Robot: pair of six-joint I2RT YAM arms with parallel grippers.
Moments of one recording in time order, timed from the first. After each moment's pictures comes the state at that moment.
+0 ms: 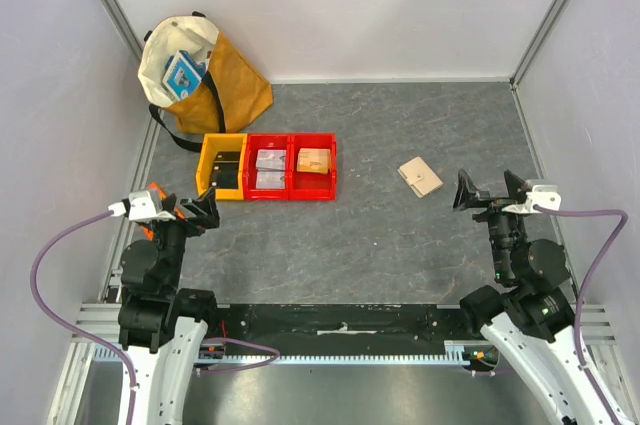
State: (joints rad) left arm -0.10 0.12 0.55 -0.41 -0.12 -0.26; right arm 0.48 0.18 0.52 -0.09 0.43 -0.03
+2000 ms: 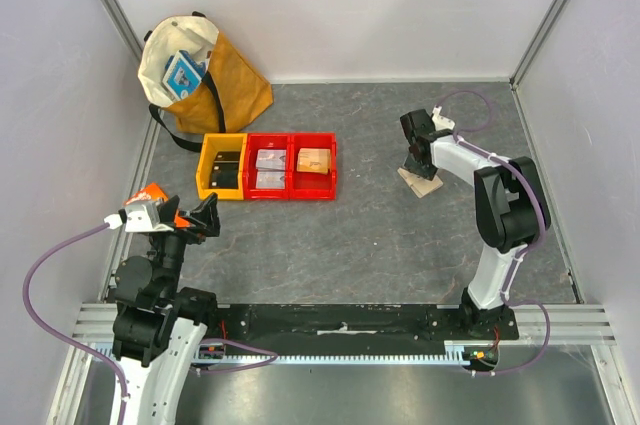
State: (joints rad) left arm -0.20 0.02 0.55 -0.41 -0.15 -0.26; right arm 0.29 1.86 1.24 -0.51 0.40 0.71
